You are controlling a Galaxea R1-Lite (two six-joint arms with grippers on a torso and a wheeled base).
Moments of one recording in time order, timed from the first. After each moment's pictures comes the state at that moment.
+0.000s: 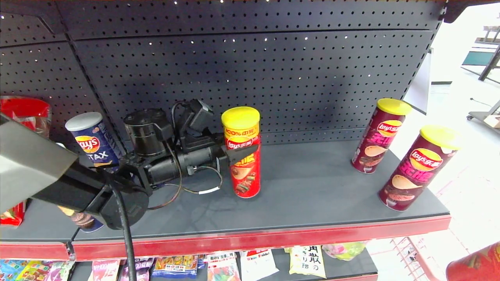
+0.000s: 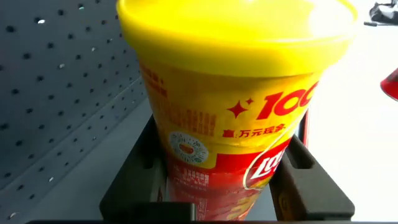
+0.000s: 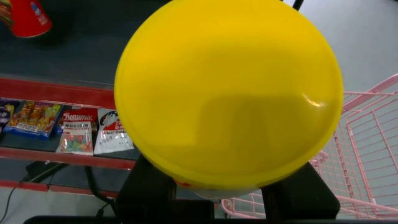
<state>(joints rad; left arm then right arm) -0.47 1.98 -0.84 -1.16 -0.61 0.03 0.01 0.44 -0.44 0.20 0.09 -0.13</state>
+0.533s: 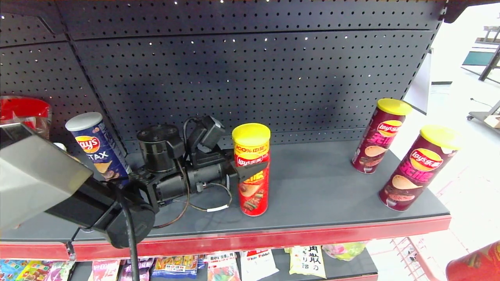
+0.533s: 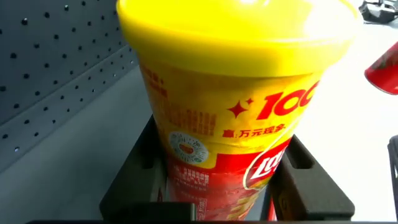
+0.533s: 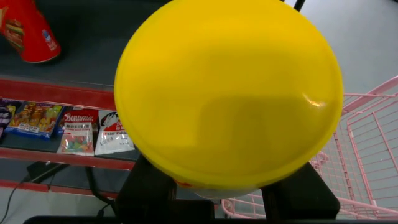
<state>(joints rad) -0.53 1.99 -0.77 -1.19 -0.56 0.01 0.01 0.44 -0.45 0.20 0.09 -0.13</state>
